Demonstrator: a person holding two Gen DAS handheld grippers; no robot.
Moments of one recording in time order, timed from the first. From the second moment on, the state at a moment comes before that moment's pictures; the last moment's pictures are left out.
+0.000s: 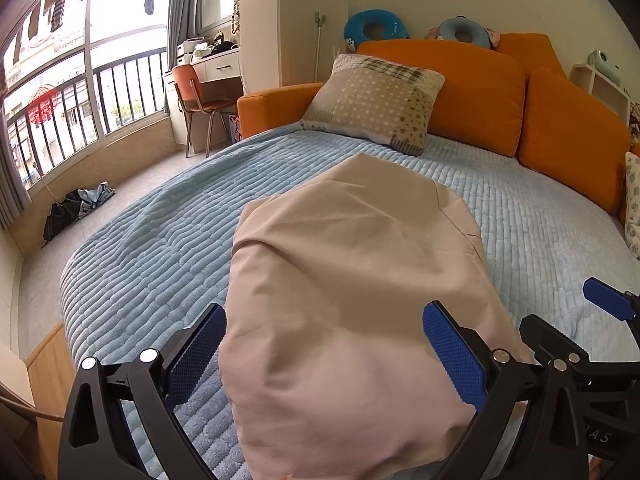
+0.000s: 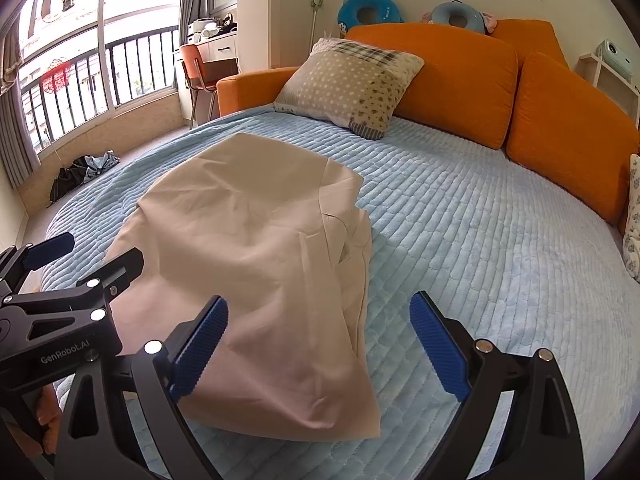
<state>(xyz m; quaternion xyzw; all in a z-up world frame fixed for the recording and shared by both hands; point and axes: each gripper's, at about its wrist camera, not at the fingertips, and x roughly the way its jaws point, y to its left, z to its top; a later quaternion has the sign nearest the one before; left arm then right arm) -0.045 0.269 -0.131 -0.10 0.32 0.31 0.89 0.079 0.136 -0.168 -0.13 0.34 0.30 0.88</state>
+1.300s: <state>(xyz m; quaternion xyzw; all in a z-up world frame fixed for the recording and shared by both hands) -0.037 0.267 -0.130 -0.09 0.32 0.30 0.89 0.082 0.130 -0.165 -0.13 0.35 0.29 0.88</state>
